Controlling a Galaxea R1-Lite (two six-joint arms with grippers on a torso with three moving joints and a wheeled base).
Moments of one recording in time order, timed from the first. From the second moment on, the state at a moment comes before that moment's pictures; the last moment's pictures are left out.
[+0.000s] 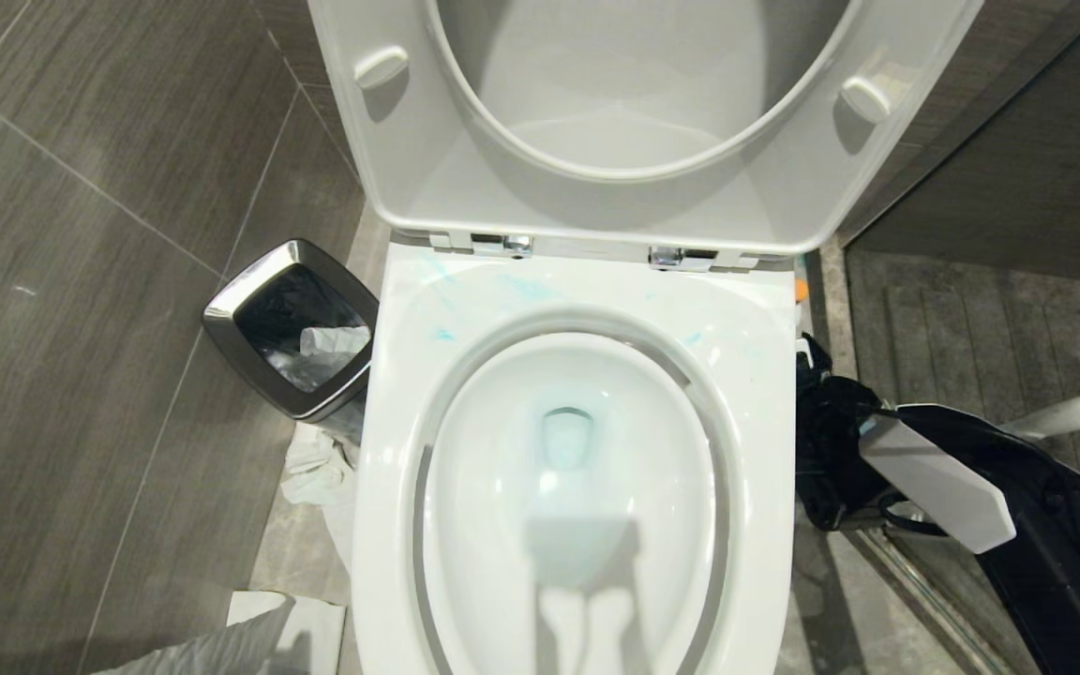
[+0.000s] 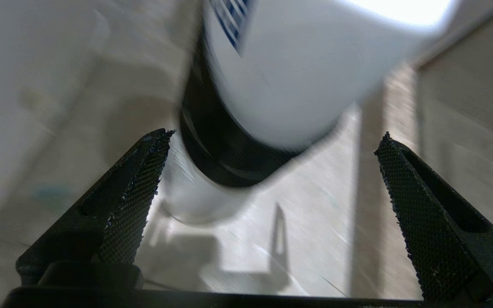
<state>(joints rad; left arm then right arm) 0.00 0.00 0.00 -0.01 0.01 -0.01 0.07 2.79 -1.57 -1.52 -0.10 -0.35</state>
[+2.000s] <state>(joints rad) 0.00 0.00 0.00 -0.01 0.01 -0.01 0.03 2.86 -1.88 -1.29 0.11 -0.25</state>
